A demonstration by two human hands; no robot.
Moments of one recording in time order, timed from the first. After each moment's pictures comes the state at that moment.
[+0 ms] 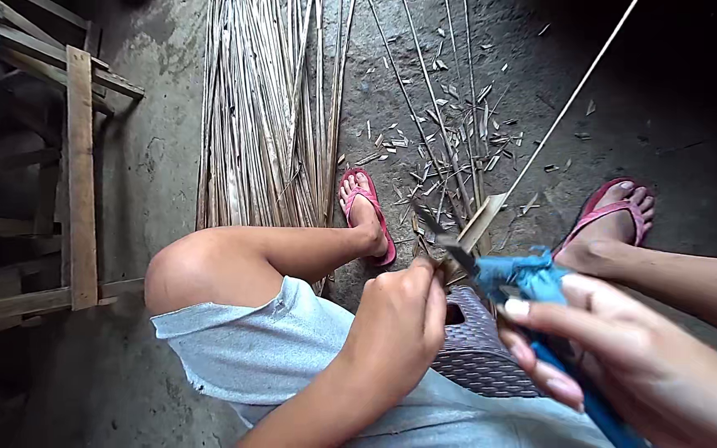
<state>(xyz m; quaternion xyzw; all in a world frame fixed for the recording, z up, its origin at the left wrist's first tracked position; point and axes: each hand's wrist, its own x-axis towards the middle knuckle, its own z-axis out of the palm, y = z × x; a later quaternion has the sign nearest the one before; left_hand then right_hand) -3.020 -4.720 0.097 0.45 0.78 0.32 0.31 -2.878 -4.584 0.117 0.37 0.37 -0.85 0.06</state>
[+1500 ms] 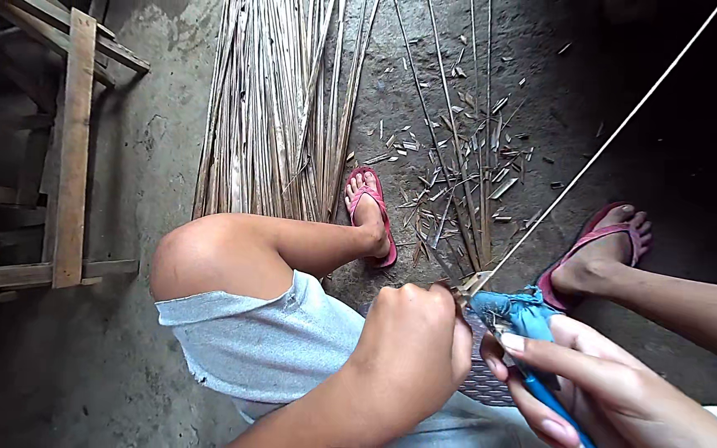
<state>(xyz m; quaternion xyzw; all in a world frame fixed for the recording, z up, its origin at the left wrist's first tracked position) -3.017 -4.725 0.110 0.51 0.80 0.18 0.26 -2.881 -4.605 0.123 0.40 0.30 -0.86 0.11</state>
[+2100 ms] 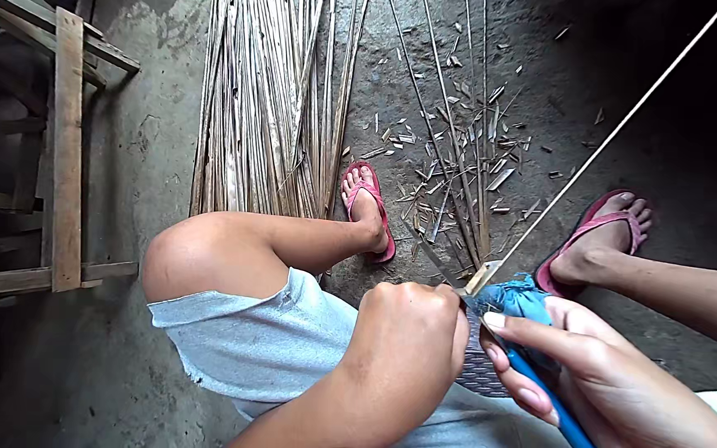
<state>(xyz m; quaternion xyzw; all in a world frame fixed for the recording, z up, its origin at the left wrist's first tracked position) -3.018 -4.727 0.108 0.57 0.78 0.19 0.18 -2.894 -4.612 0.123 0.48 0.30 -0.82 0.06</state>
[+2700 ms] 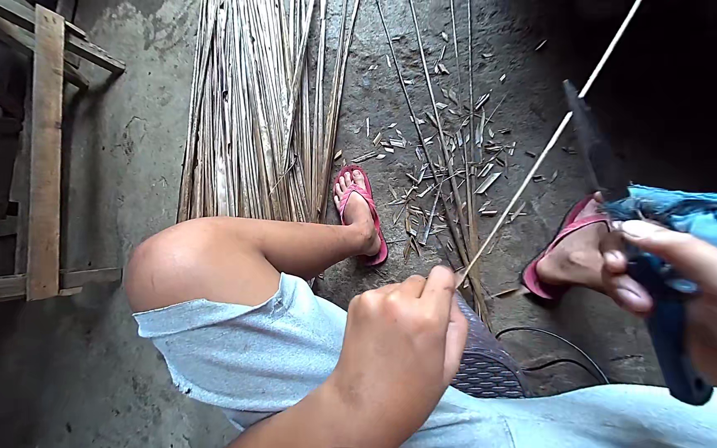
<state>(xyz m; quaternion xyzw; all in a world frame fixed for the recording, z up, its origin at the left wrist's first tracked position) -3.014 -4.727 0.106 0.54 0.81 0.22 0.08 -2.866 -4.548 0.096 0.48 0.54 -0.67 -0.17</state>
